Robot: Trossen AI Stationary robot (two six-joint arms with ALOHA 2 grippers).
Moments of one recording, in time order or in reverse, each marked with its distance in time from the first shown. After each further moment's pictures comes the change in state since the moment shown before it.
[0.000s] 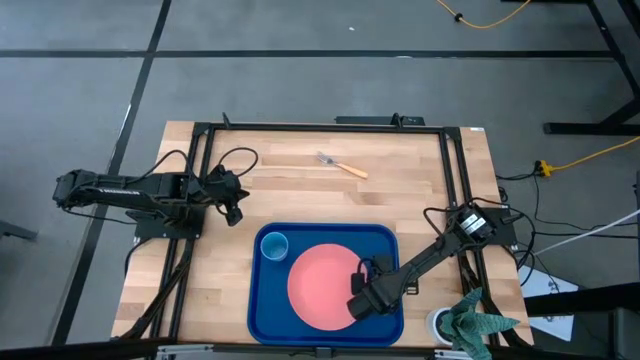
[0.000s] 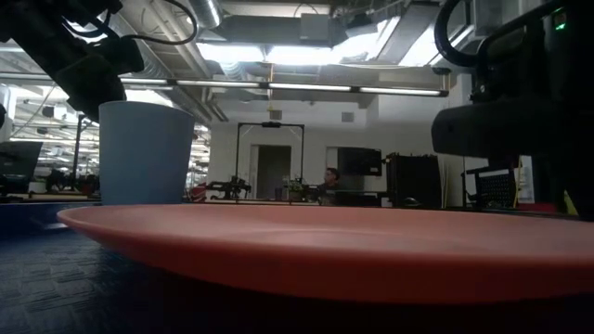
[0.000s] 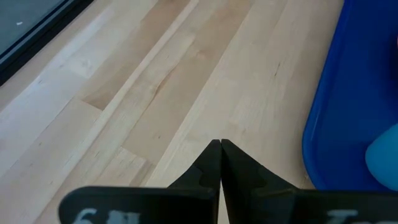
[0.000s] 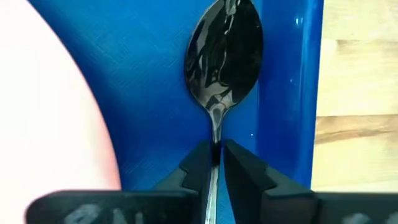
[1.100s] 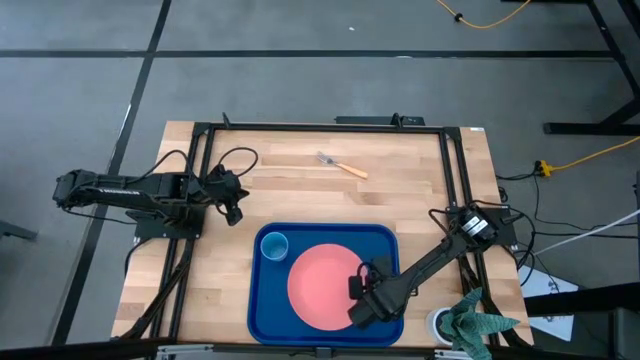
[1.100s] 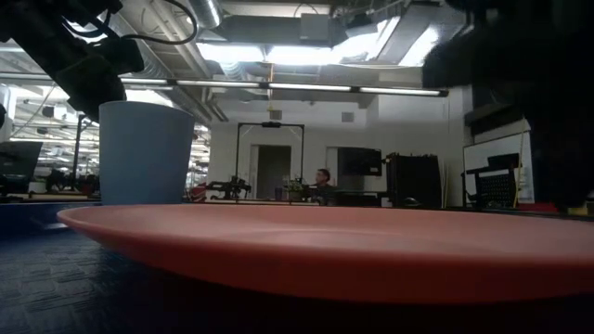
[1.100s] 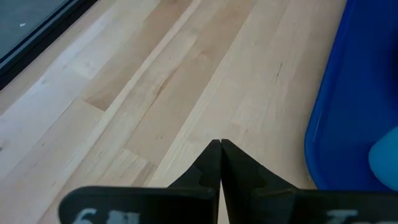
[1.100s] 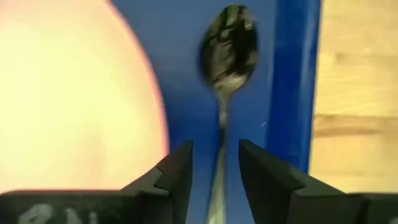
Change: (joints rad) left arm 0.000 0.000 0.000 0.000 -0.008 0.004; right arm 0.030 0.000 0.125 -0.099 0.102 0.000
